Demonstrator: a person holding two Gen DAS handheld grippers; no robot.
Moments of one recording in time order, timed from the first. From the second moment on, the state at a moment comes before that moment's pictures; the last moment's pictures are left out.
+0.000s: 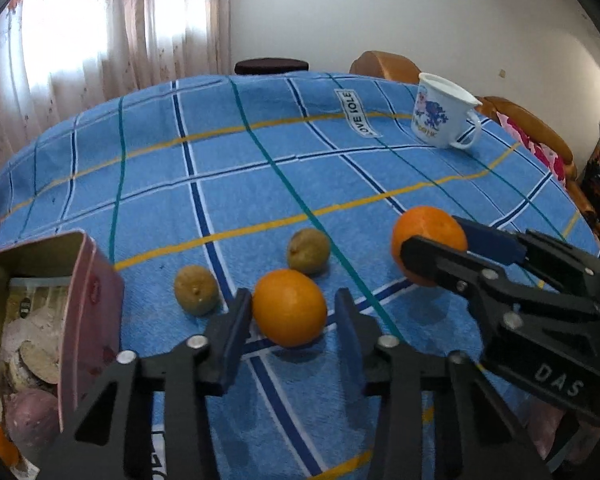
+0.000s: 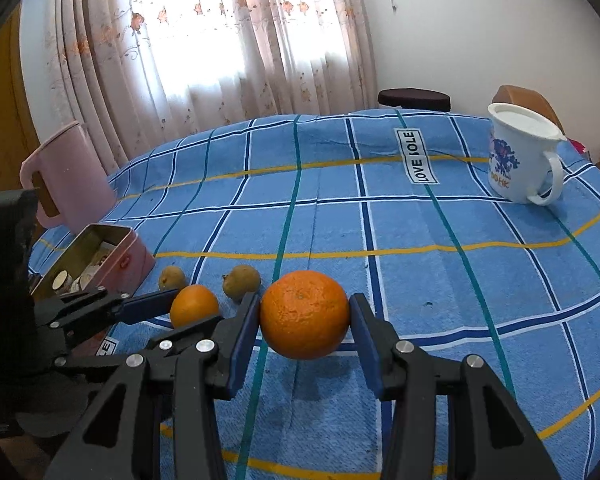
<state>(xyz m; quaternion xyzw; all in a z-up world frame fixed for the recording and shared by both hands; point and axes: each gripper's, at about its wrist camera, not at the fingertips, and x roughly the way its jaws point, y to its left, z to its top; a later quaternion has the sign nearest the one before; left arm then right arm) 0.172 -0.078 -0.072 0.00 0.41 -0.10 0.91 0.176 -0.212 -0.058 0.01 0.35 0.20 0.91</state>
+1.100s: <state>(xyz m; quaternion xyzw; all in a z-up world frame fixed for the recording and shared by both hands) 0.134 -0.061 -0.039 -0.03 0.28 -0.08 0.96 0.146 -0.221 -0.039 0.02 0.26 0.23 0.94</state>
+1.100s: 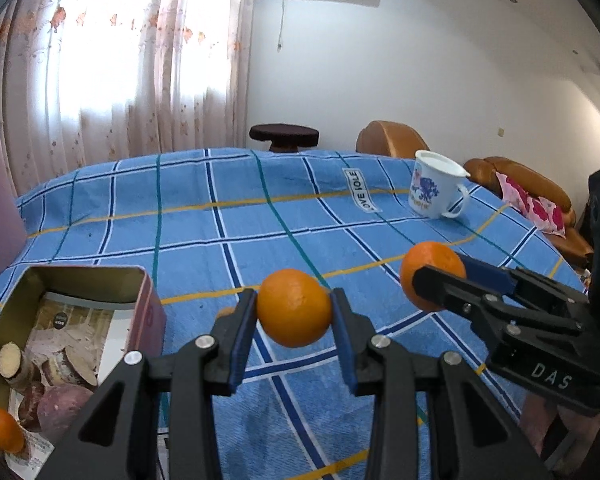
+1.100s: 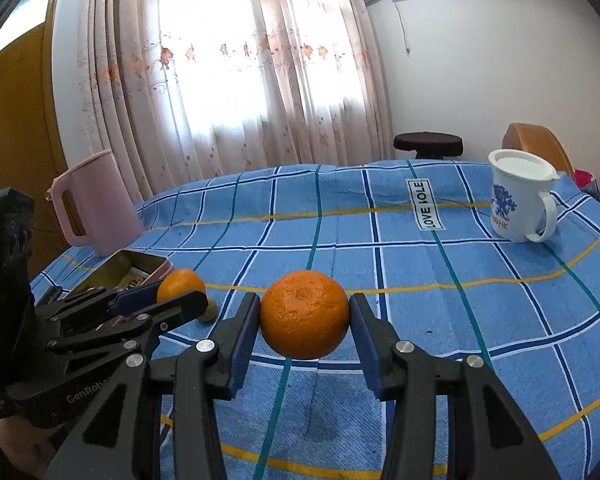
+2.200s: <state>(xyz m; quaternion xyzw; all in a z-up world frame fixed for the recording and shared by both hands) 0.096 -0.065 -0.024 0.00 0.18 -0.05 0.98 0.108 -0.213 -0.026 -0.02 0.16 0.23 0.96</state>
